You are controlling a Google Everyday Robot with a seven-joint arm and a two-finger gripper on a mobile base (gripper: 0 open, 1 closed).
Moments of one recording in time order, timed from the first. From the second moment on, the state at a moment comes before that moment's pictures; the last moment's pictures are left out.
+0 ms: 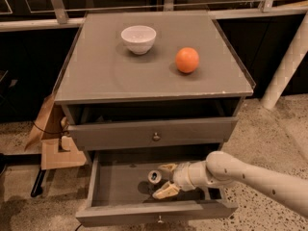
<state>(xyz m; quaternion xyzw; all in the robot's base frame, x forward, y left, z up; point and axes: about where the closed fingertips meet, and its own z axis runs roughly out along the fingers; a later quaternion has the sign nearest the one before) 0.501 -0.044 0.448 -0.54 0.71 0.30 0.34</state>
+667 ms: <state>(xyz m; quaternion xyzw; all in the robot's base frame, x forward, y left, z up) 0.504 -0.018 0.441 -0.55 0.69 0.32 0.34</state>
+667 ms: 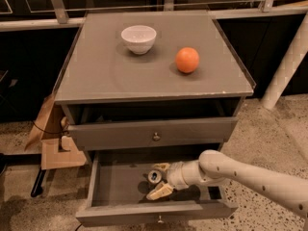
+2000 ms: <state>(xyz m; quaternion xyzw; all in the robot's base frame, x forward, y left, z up) 0.505 -0.003 0.439 -0.56 0.68 0.33 0.34</state>
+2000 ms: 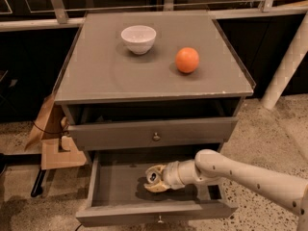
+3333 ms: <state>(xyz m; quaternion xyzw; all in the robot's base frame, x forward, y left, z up) 0.454 -0.005 0.624 -0.54 0.69 0.34 0.34</state>
